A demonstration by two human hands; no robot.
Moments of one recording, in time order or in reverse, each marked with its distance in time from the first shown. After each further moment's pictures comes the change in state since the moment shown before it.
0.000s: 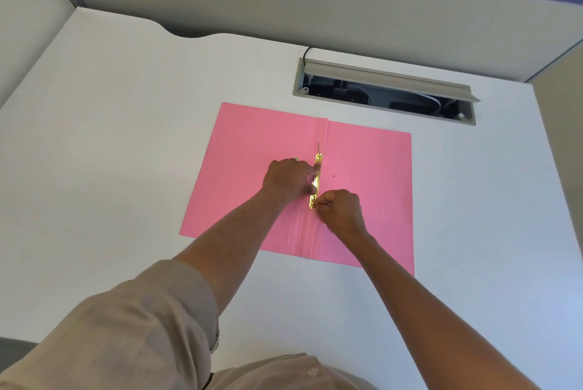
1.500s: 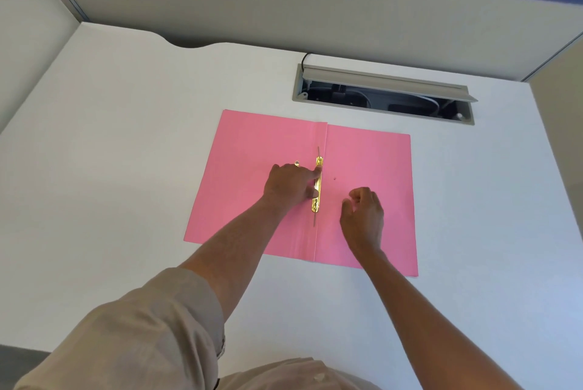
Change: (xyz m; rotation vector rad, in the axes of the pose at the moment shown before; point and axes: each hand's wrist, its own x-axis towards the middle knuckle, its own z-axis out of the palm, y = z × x) left_hand -0.002 -0.002 0.006 0.008 0.022 0.027; right_hand -0.008 0.032 0.001 0.002 0.434 0.024
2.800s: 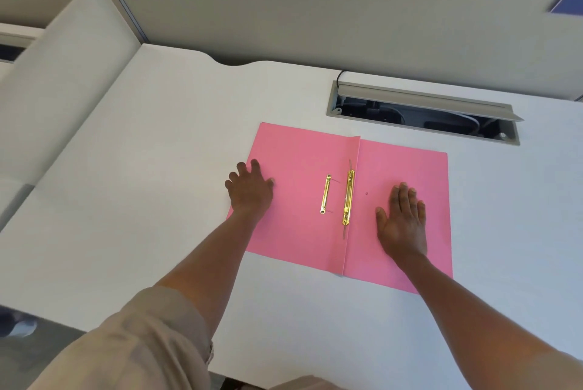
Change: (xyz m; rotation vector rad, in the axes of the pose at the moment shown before) left_hand -0.055 -0.105 -0.003 -0.083 0.131 -0.698; right_hand 0.040 0.050 0.011 -0.537 -0.168 -0.279
